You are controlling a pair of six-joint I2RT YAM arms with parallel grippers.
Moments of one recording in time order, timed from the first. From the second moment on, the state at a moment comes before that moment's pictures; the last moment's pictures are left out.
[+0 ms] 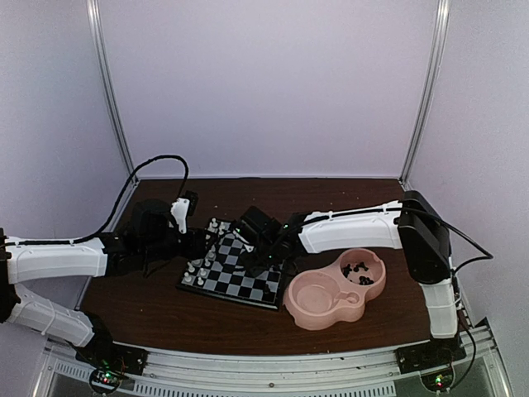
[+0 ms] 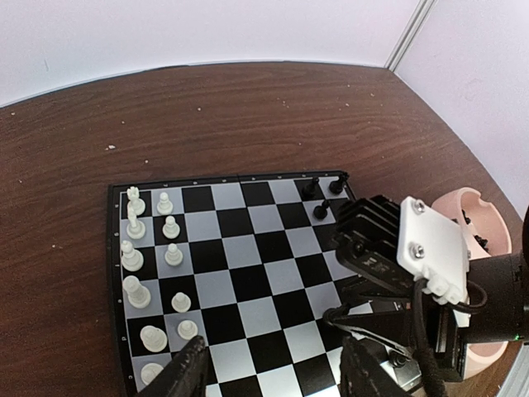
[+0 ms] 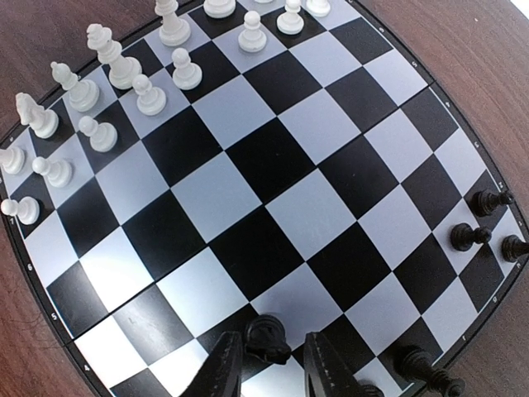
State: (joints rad) left arm -0.74 1.22 0.63 0.11 -0.07 -0.35; right arm 1.05 2.14 1.62 -0.47 0.22 0.26
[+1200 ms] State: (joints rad) left arm -0.74 1.22 0.63 0.11 -0.07 -0.35; right arm 1.05 2.03 1.52 -0.44 0.26 0.26
